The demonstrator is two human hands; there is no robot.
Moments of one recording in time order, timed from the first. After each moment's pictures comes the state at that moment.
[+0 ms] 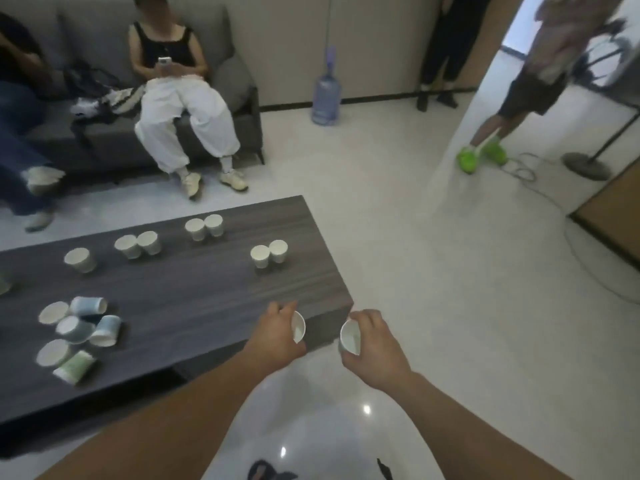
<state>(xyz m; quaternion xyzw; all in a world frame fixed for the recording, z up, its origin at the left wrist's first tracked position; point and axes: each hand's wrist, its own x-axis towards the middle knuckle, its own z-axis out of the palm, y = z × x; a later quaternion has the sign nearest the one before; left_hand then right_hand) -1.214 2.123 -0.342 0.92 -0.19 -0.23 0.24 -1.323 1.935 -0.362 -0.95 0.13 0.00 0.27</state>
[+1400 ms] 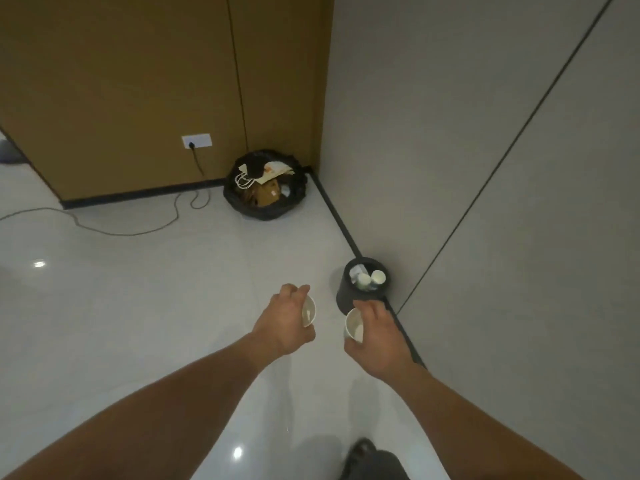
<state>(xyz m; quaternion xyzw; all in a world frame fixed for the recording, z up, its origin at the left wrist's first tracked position) -1.850 1.314 -0.321 0.49 -0.83 -0.26 0.03 -2.028 1.417 -0.347 -0.58 0.78 -0.16 0.17</state>
